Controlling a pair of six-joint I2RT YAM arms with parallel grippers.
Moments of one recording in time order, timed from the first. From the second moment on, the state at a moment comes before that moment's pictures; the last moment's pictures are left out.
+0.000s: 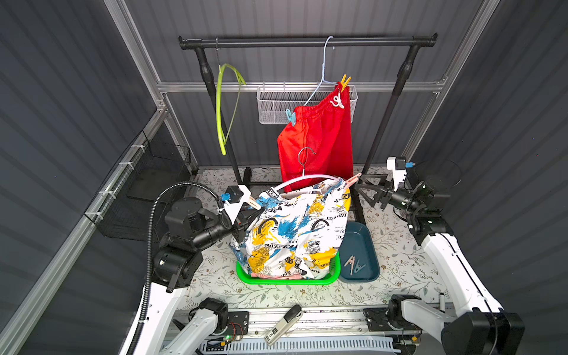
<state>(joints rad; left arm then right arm) -0.34 0.80 1.16 -0.58 0.63 0.20 -0.03 1.11 0.94 0.22 -1.08 0.38</state>
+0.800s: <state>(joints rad) -0.34 0.81 1.17 -0.56 0.71 0.17 -0.03 1.22 0.94 0.52 -1.17 0.56</state>
